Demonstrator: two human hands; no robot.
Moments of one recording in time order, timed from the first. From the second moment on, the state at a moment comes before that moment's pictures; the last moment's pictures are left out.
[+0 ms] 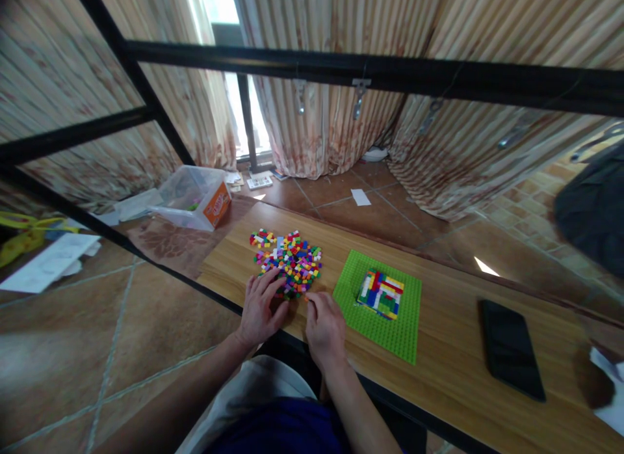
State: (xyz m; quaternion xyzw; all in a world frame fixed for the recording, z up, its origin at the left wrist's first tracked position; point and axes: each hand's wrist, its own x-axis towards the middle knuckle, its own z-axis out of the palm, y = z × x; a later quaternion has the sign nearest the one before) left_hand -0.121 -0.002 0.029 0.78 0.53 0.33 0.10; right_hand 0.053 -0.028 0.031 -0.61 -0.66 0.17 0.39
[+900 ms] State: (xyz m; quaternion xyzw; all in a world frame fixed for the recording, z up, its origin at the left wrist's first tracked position) left_hand -0.033 -0.039 0.039 0.65 0.46 0.38 0.48; right_hand 0.099 -0.078 0.055 -0.67 -0.50 0.26 0.49
